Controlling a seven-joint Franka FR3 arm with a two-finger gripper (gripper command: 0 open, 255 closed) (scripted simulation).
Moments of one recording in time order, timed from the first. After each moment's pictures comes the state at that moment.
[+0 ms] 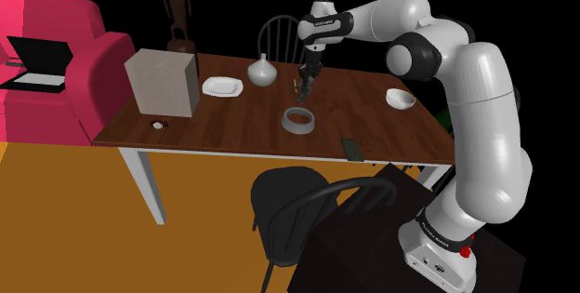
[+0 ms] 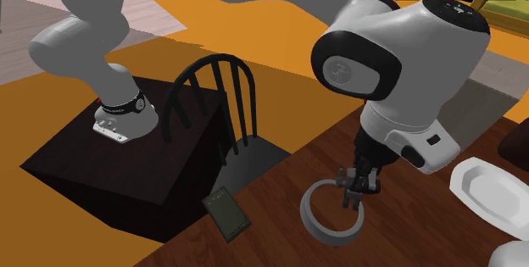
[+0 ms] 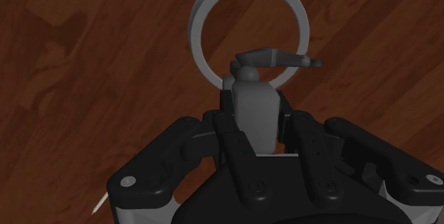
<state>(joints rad) 0.02 0.70 -0.31 -1.31 0.19 1.98 -0.27</state>
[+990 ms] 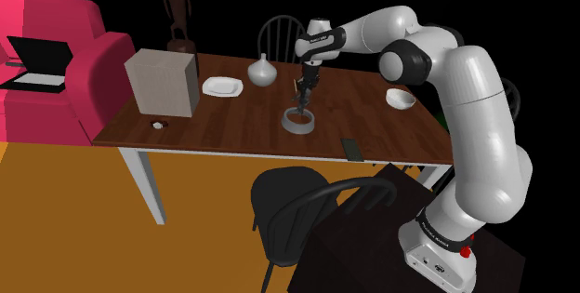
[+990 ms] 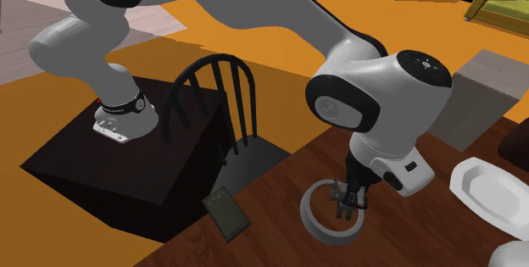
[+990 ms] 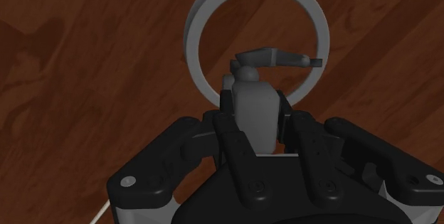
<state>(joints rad) 0.01 0.77 -0.30 -1.36 0.21 2.09 -0.28</state>
